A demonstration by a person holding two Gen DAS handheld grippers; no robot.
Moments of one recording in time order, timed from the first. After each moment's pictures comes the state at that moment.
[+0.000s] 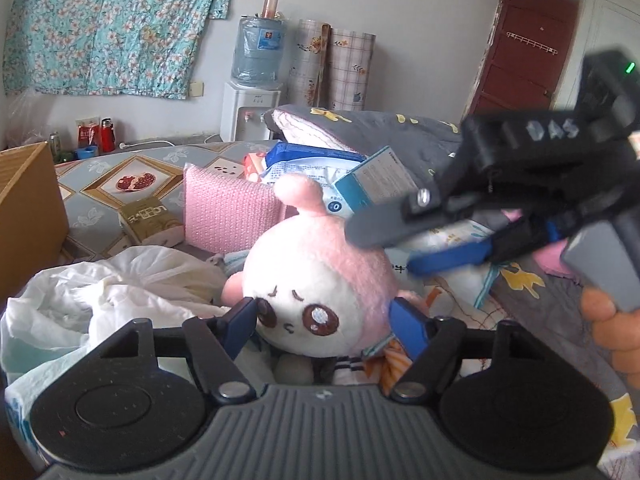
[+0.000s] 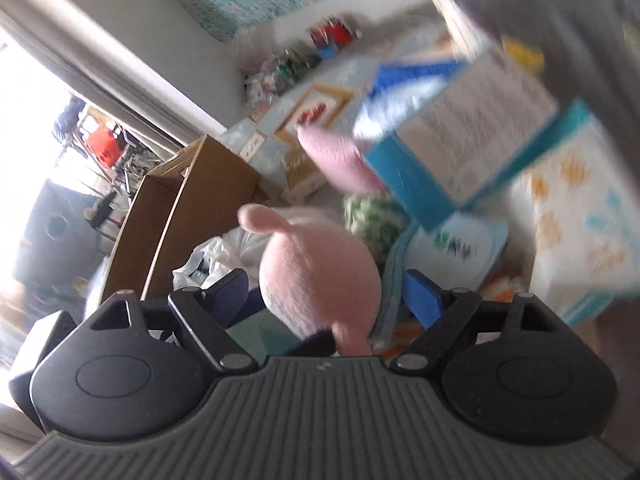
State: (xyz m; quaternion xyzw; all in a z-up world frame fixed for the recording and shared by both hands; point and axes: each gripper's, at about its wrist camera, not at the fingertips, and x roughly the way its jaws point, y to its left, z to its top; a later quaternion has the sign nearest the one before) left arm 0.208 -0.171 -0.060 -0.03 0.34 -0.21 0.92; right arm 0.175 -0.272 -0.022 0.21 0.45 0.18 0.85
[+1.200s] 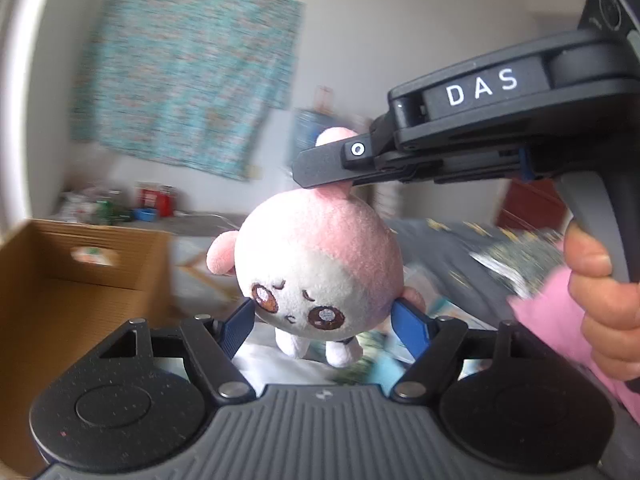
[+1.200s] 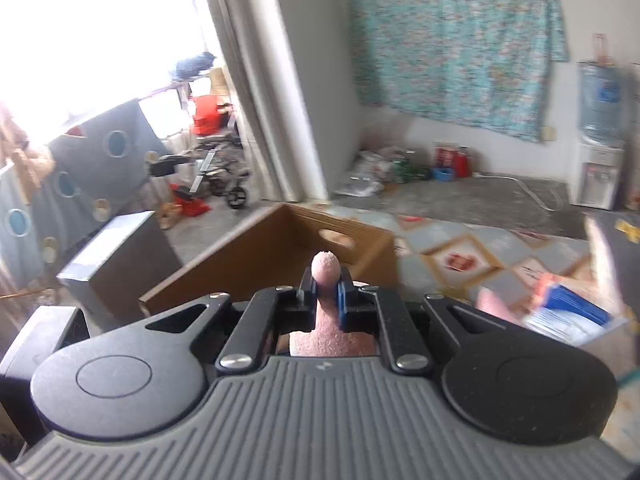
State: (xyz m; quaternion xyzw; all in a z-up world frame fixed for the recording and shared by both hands) left arm 0.110 -0.082 0.049 -0.07 0.23 -0.11 0.96; right arm 0.150 -0.085 0.132 0.02 0.28 0.34 0.90
